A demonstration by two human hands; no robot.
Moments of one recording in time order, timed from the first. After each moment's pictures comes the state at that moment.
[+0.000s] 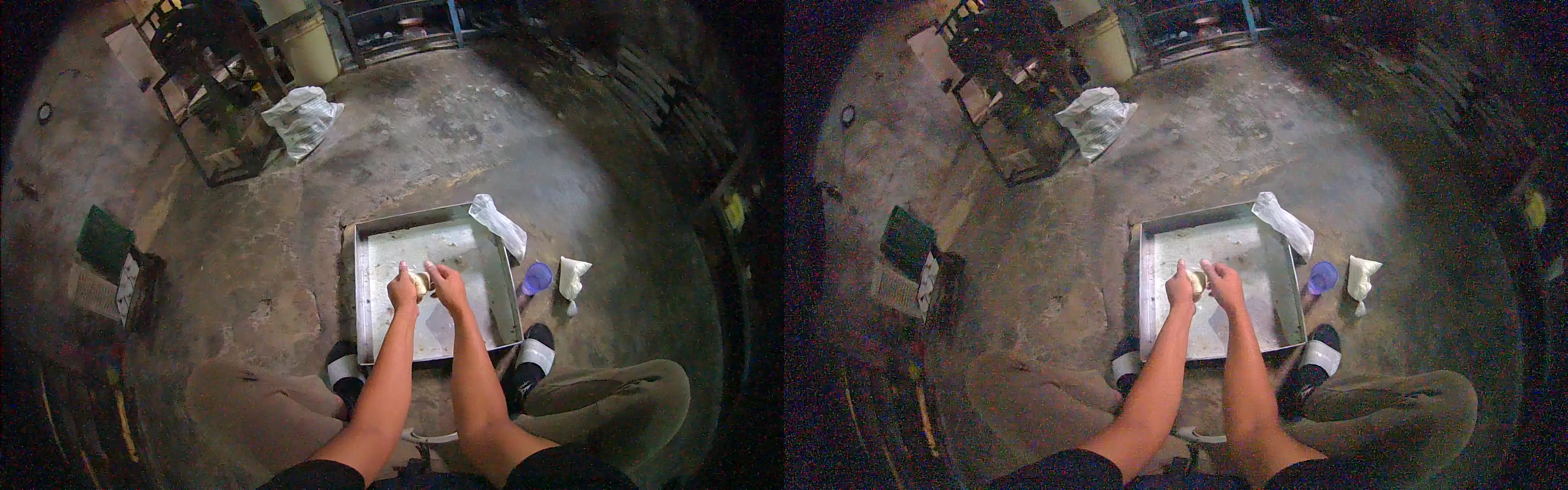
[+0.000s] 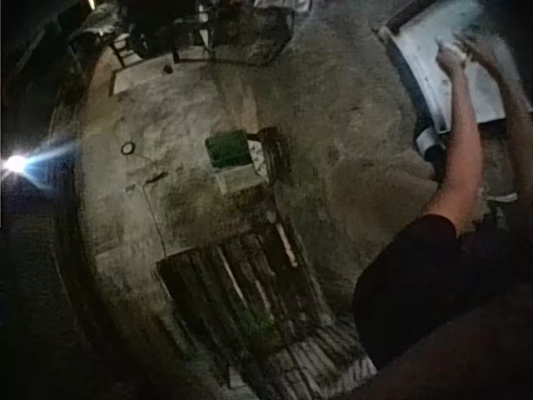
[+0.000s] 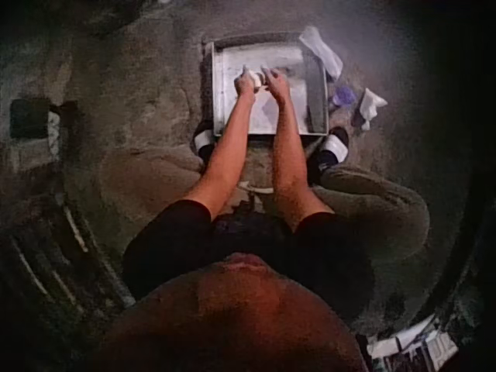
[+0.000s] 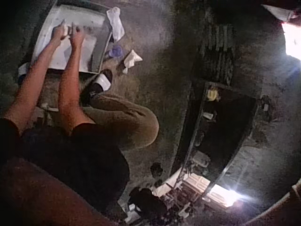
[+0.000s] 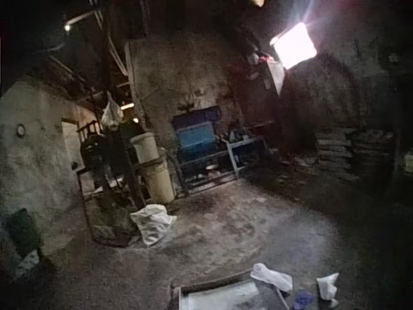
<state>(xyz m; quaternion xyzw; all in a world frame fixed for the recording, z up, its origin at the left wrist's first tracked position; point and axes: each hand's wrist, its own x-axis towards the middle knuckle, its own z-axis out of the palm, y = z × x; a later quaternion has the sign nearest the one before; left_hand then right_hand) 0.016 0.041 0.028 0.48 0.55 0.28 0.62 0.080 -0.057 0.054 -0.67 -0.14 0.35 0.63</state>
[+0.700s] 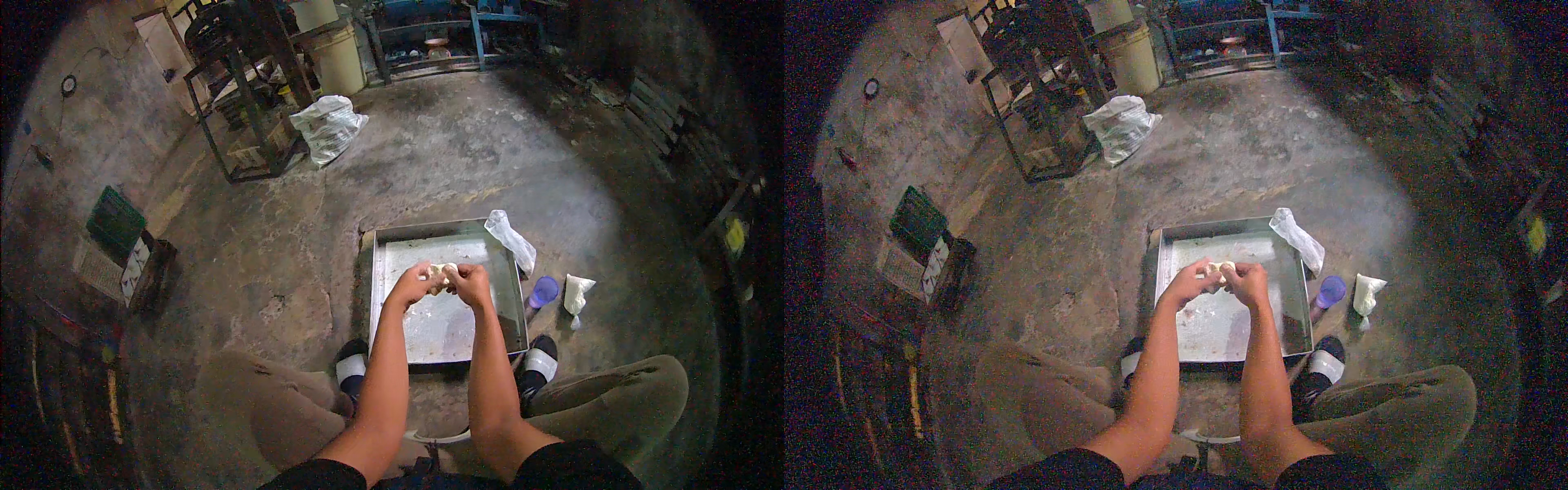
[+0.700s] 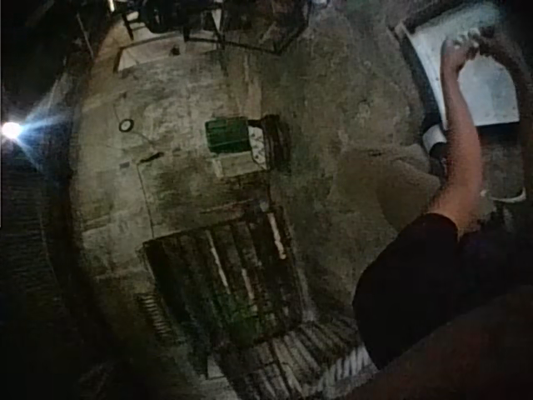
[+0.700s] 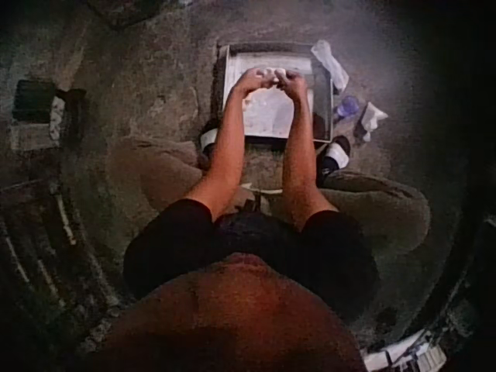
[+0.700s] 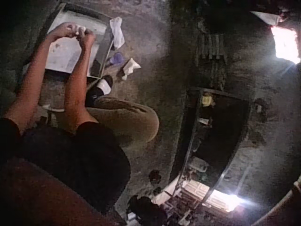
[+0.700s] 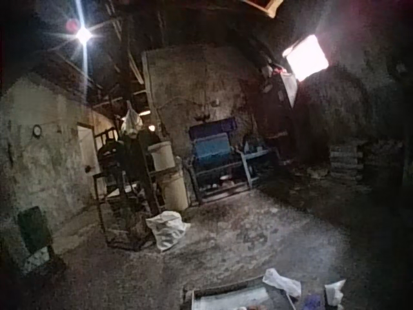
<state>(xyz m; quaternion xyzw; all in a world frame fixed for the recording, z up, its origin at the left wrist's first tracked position) -0.019 0.073 0.091 0.71 0.27 0.09 0.64 0.086 -0.069 0.106 -0.74 -0.25 0.25 0.58</state>
